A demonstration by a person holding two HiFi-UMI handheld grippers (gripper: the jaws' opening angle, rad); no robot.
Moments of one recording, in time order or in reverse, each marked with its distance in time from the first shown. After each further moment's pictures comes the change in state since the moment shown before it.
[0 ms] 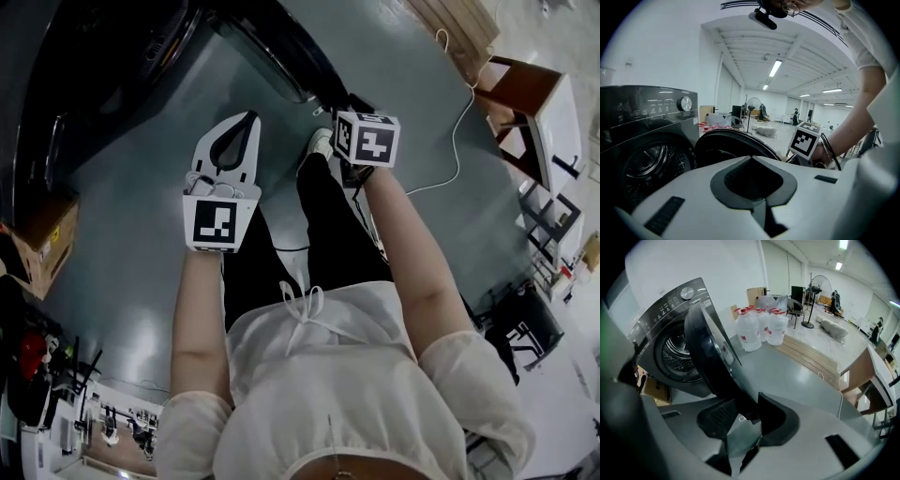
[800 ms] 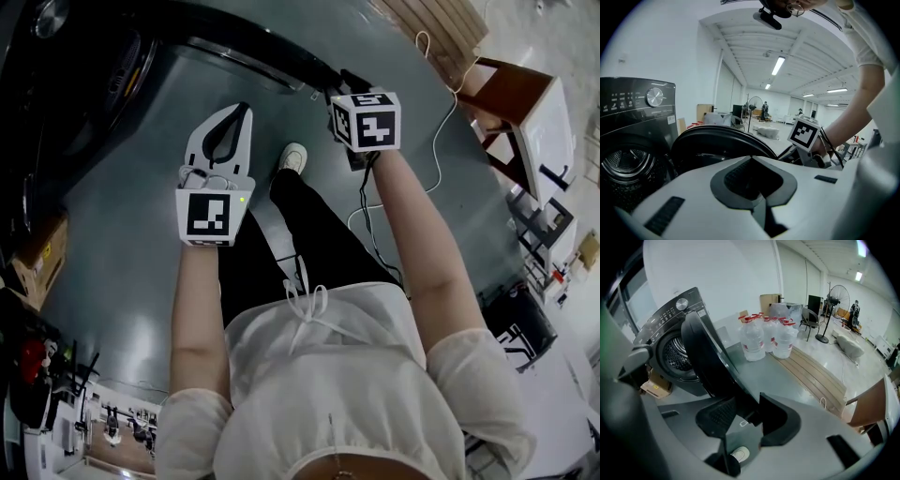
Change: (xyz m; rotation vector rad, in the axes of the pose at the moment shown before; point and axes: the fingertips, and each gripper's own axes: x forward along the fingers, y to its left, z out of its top) left arm 0.137 -0.043 0.052 0.001 -0.070 0.031; right arm 0.025 -0.112 0.104 -0.196 -0.055 0.109
